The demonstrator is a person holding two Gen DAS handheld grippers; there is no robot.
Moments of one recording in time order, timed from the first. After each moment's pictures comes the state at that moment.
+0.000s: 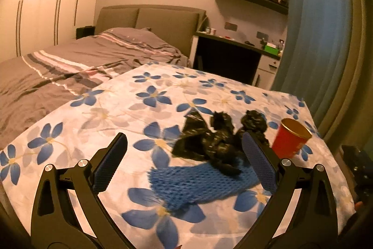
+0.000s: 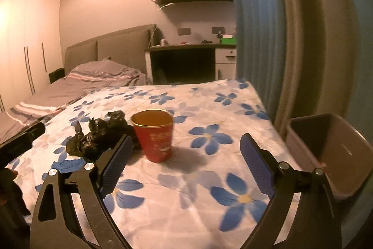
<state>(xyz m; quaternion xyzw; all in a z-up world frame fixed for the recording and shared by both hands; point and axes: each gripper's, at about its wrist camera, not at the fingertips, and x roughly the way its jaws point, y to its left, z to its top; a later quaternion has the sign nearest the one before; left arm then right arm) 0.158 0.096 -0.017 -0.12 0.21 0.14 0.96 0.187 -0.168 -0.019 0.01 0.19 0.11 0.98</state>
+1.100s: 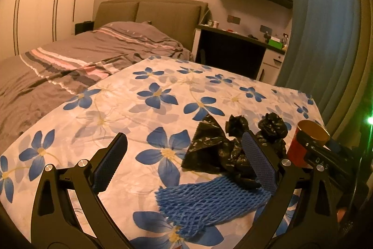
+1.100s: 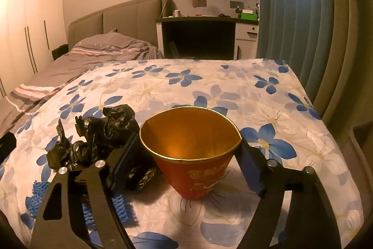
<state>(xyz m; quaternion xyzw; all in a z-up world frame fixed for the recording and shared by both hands) 0.196 0.118 -0.027 -0.12 0.24 0.14 0.96 0.294 -0.088 -0.052 -0.01 0.27 0.13 0.95</state>
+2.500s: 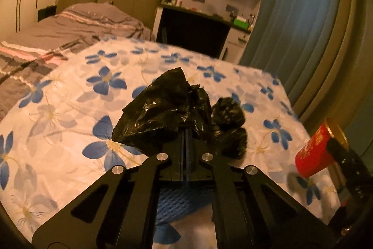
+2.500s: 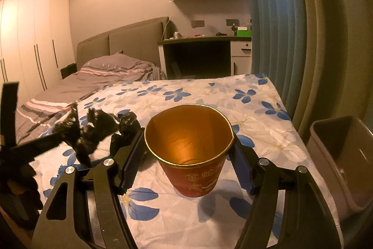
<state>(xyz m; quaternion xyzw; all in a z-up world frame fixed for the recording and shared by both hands) 0.220 0.090 -0.022 -0.13 0.29 0.01 0.95 0.210 -0.166 -0.014 0.02 0.22 0.16 0.96</state>
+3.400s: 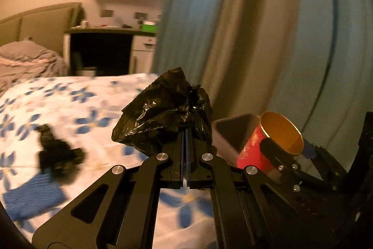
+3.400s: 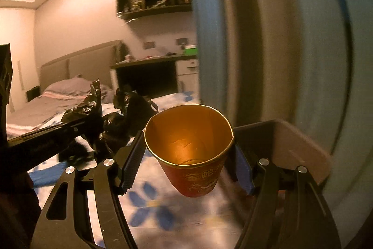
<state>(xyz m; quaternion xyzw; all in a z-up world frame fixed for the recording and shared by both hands) 0.213 -0.161 0.032 -0.06 0.23 -0.23 0.94 0.166 -0.318 0.003 0.04 0.16 0.01 0.99</state>
